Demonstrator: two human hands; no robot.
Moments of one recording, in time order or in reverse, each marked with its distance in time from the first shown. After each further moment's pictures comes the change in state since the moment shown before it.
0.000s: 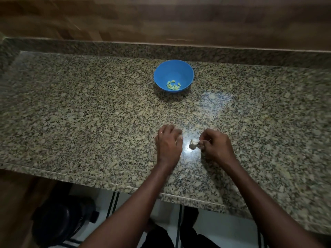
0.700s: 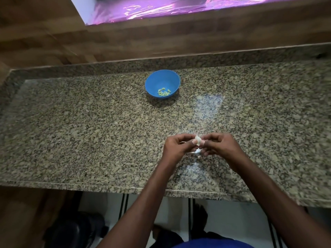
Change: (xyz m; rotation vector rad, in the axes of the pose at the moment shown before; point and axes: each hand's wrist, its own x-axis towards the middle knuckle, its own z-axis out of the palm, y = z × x) left_hand -0.041 0.070 -0.044 -0.935 -0.408 -0.228; right_hand -0.051 0.005 -0.046 0.784 -0.189 0.175
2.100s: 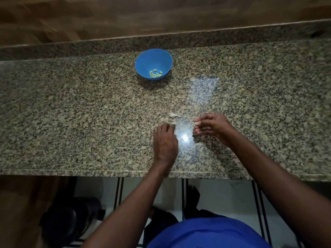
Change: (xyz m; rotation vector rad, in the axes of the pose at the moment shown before) left_hand 0.016 -0.098 -0.022 1.257 0.379 0.430; right_hand 0.025 0.014 -0.011 0.040 0.029 0.161
